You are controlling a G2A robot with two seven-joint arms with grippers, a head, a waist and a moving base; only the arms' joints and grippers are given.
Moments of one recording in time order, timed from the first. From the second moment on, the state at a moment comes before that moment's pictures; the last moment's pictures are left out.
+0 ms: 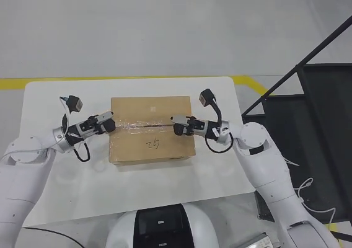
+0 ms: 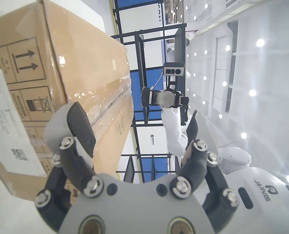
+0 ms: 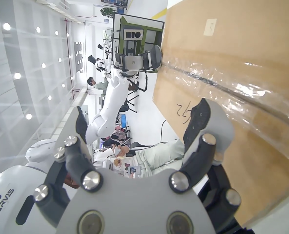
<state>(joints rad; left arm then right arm) 1.05 -0.97 -1.21 -1.25 -0.44 -0.35 -1.01 -1.17 -1.25 1.31 -1.47 0.21 -0.20 1.02</state>
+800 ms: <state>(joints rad) 1.11 -0.98 -1.27 -1.23 -0.54 -0.39 -0.98 -1.16 -1.23 1.31 -1.44 0.26 -0.22 1.00</state>
